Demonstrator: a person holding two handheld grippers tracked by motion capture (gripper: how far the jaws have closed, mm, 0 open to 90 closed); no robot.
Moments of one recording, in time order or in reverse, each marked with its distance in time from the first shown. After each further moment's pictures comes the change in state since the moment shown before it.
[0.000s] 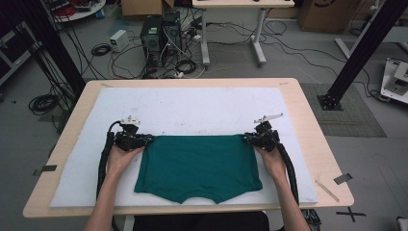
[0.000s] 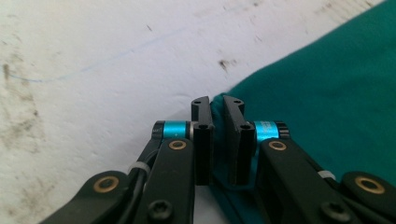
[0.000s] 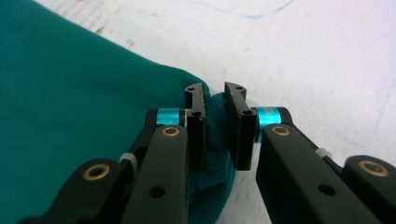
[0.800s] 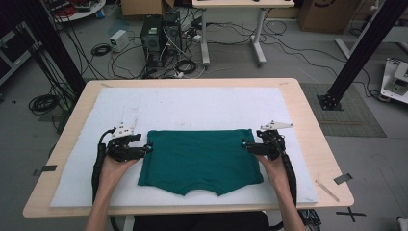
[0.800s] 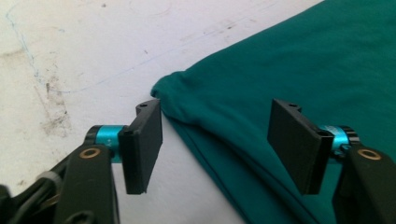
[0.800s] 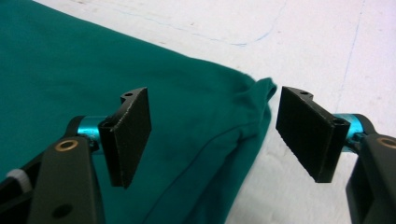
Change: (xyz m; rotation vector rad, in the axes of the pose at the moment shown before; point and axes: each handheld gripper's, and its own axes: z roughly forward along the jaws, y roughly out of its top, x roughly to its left) left arm -0.029 -0.028 -0.044 -0.151 0.025 0.119; right arm 0.024 -0.023 -0.035 -0.159 -0.070 -0.004
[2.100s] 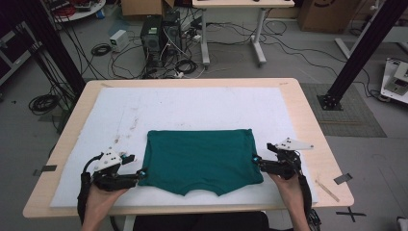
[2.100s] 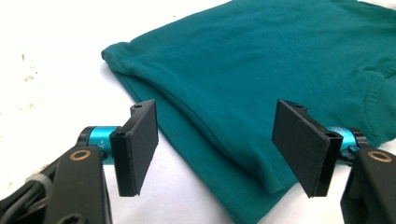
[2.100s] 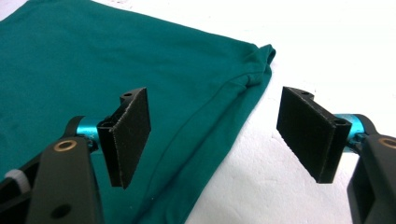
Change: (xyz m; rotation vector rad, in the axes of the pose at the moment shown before) left arm -0.046 -0.032 -0.059 -0.038 -0.041 0.012; right arm 0.007 -0.040 -0.052 -0.080 0.024 -0.018
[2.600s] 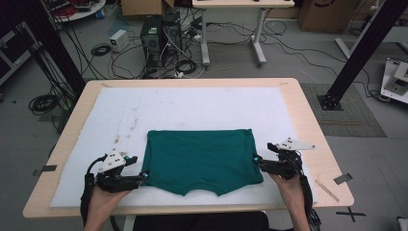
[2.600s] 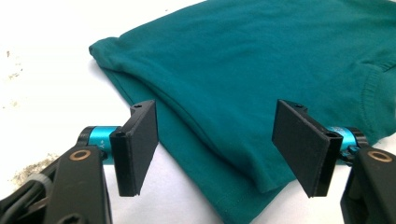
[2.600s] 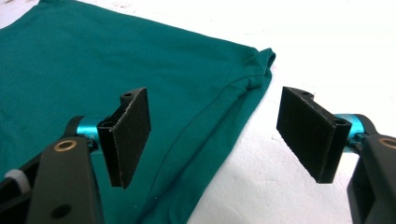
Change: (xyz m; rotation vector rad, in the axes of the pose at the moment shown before) left arm -0.006 -0.002 0.005 0.011 -0.007 0.002; right arm 0.001 0.002 -0.003 -0.010 0.007 0.001
